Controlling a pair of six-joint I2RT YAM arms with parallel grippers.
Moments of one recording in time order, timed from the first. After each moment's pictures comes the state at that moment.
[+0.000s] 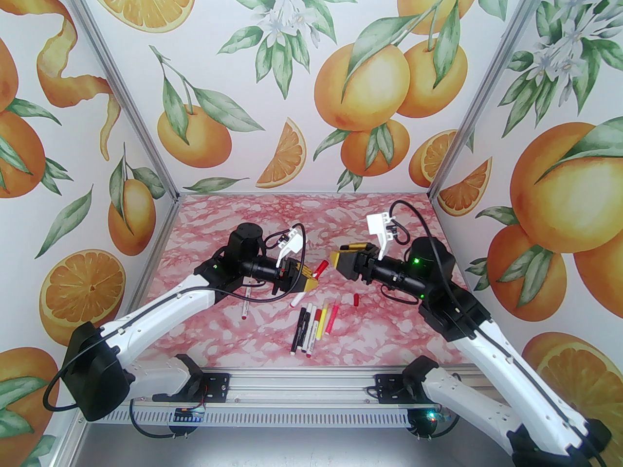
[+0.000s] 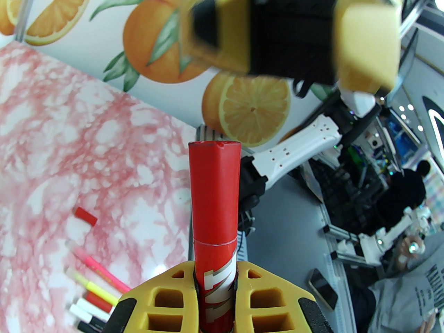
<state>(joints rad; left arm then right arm) -0.67 1.31 1.00 -0.09 1.04 -0.24 0.54 0.86 0.97 -0.34 -0.50 0.53</state>
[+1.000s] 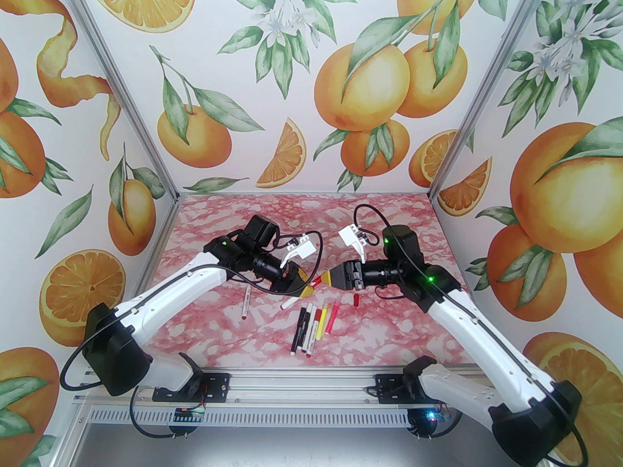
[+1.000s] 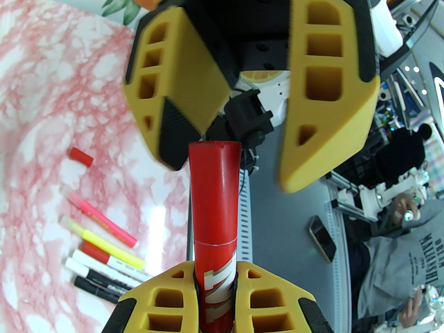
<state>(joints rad) -0.67 1.45 1.26 -0.74 1.02 0.17 0.44 1.08 0.99 -0.52 -0.96 0.47</state>
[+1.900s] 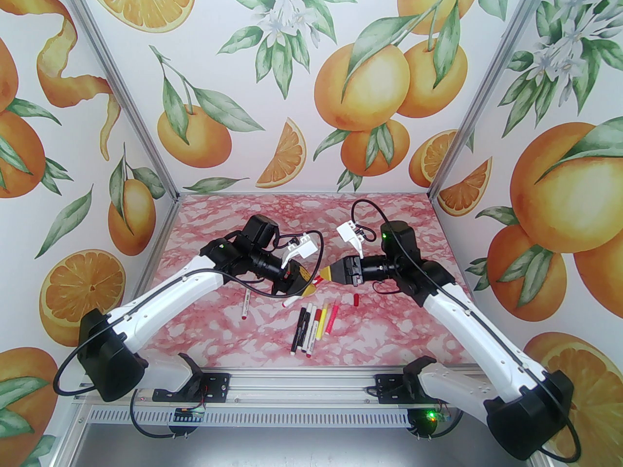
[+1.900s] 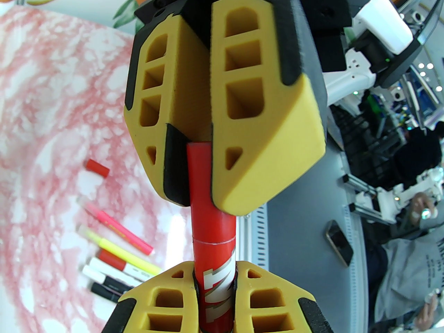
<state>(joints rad) -0.70 1.40 1.26 -0.67 0.92 0.15 0.39 1.11 0.99 -0.46 -1.07 0.51</state>
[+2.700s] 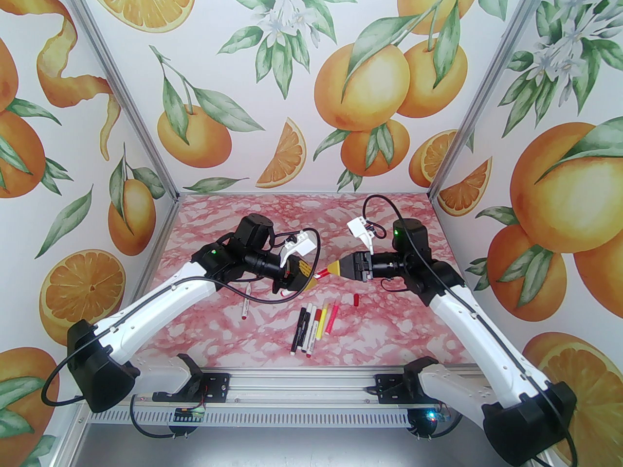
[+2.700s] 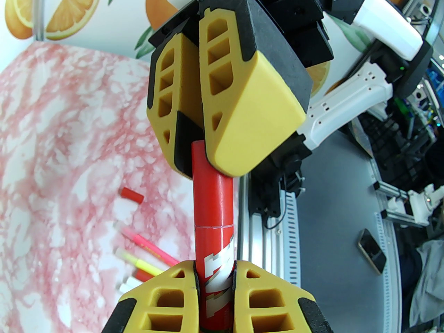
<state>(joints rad) -0.70 1.34 1.23 -0.58 0.83 0.16 0.31 1.08 0.99 -0.45 -1.12 0.53</state>
